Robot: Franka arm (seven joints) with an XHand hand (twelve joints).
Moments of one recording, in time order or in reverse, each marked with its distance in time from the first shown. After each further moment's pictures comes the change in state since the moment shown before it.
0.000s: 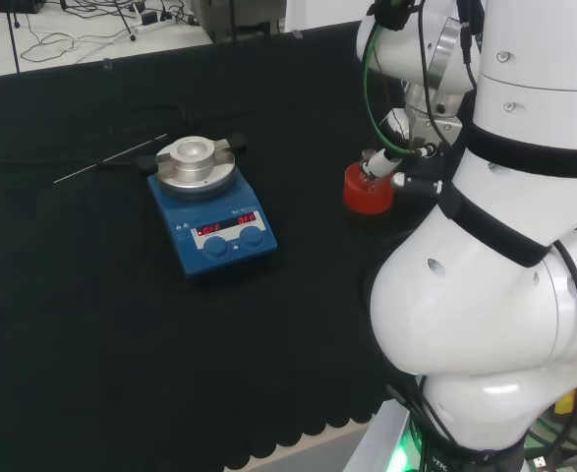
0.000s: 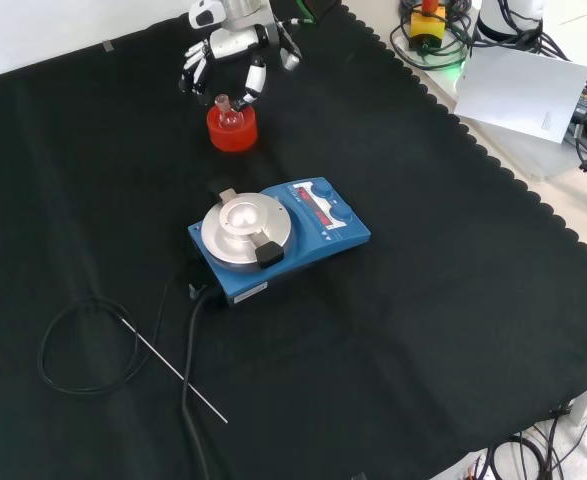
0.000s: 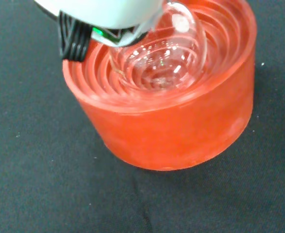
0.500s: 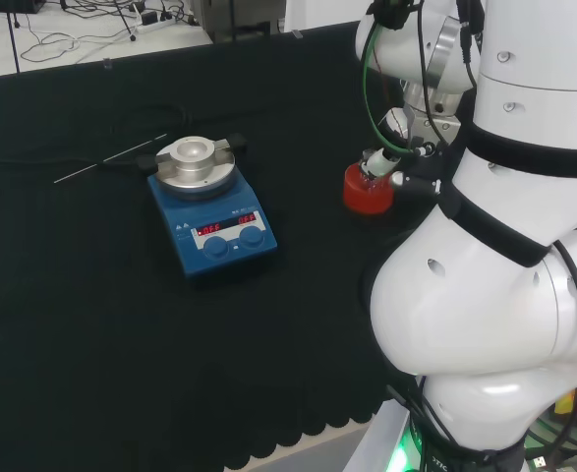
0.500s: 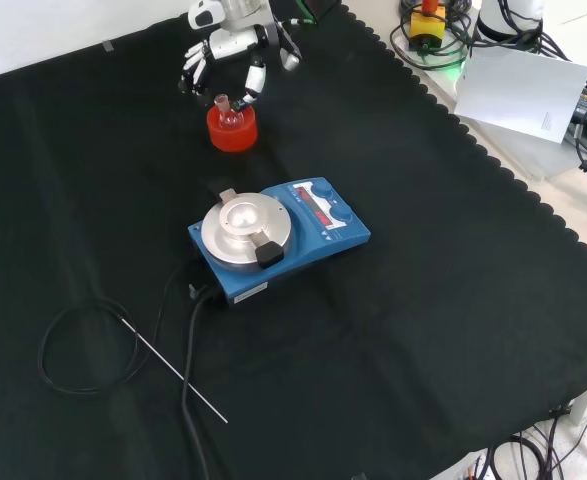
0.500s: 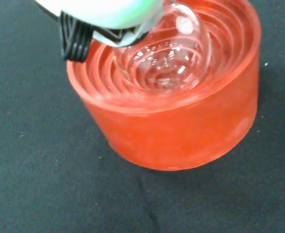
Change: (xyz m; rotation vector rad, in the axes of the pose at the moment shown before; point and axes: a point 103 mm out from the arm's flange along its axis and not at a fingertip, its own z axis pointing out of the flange) arm 0.005 0.001 0.001 0.006 -0.002 0.000
